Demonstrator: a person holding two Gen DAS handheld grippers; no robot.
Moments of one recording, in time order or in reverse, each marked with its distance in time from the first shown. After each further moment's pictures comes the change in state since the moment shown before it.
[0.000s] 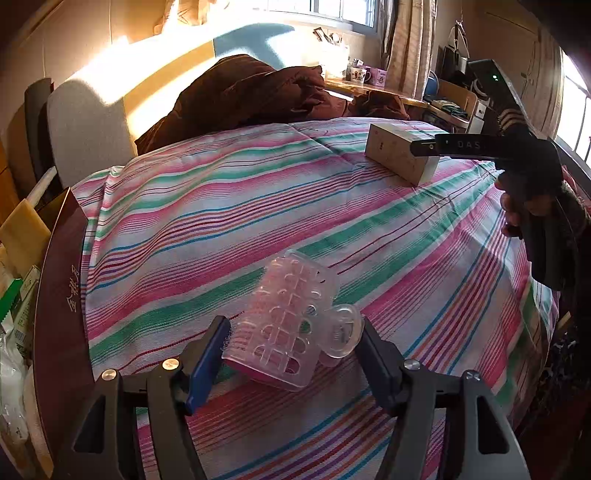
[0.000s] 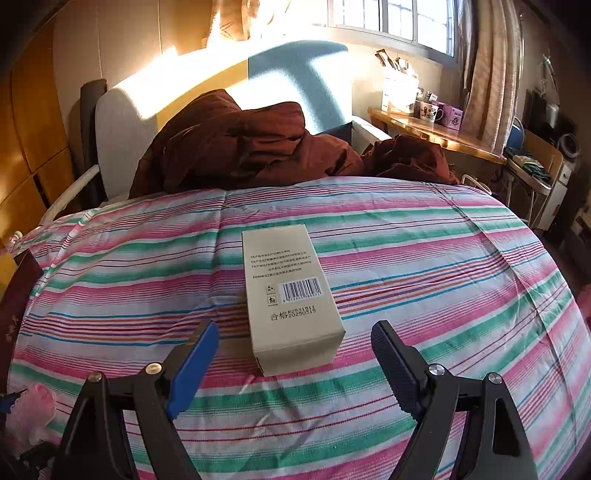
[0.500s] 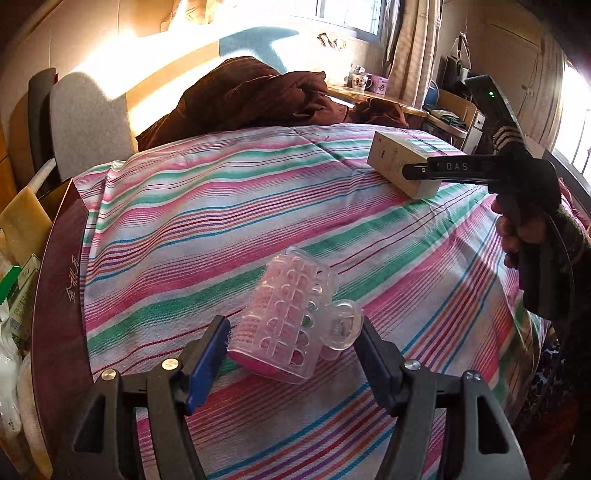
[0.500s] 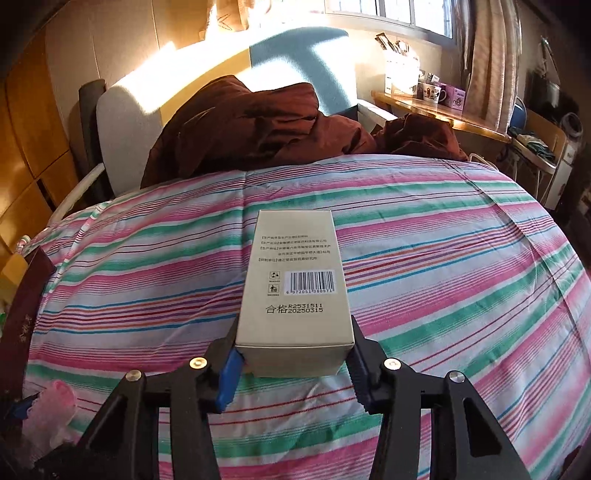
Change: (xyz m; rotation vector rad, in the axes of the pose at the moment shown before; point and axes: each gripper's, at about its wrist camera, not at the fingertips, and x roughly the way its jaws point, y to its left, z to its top) left arm -0.006 0.006 -0.004 -0.040 -0.018 -0.039; right arm -0.015 0.028 -0.027 0.062 0.036 0.045
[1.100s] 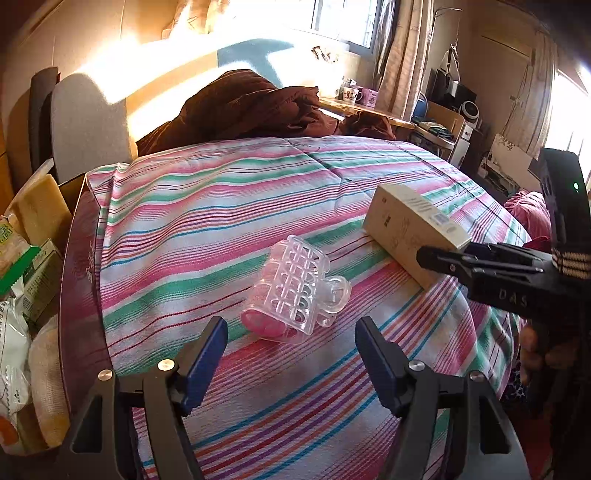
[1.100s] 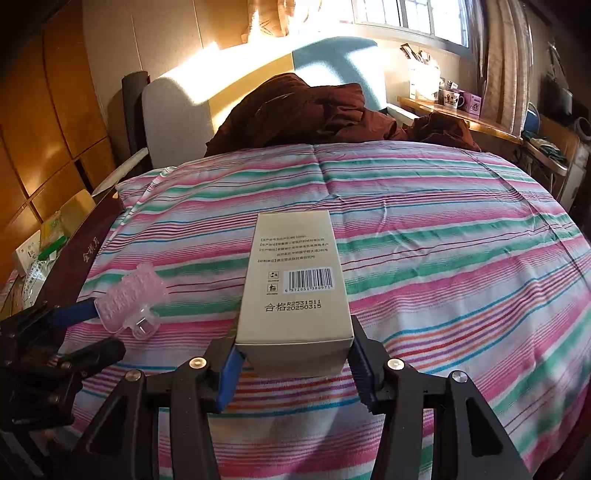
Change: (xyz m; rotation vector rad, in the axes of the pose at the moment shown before) left arm -0.028 0.007 -0.013 0.009 -0.056 -0.050; right arm -0.069 0.057 -0.100 -0.040 -0.036 0.087
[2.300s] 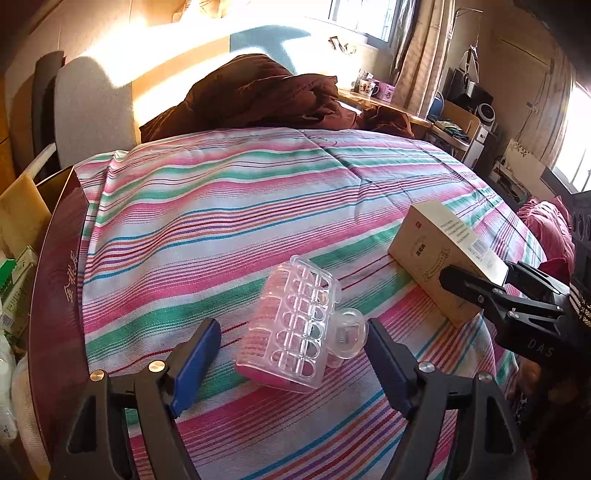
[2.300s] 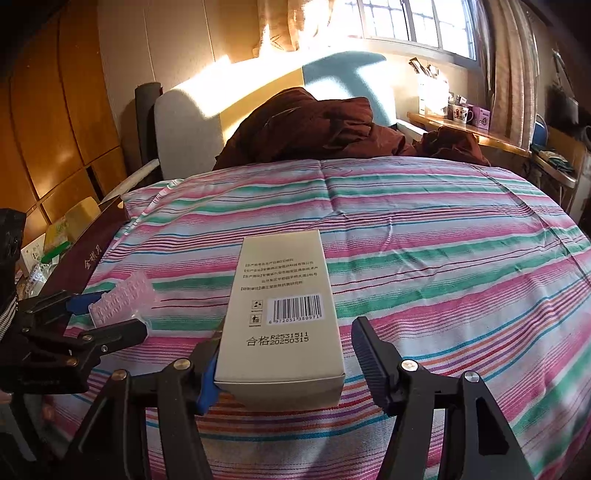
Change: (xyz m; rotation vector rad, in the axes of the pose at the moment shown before) left arm 0.033 0.008 0.015 -0.059 0.055 0.031; right arm 0.013 -0.011 0.005 -0.033 -0.065 0.033
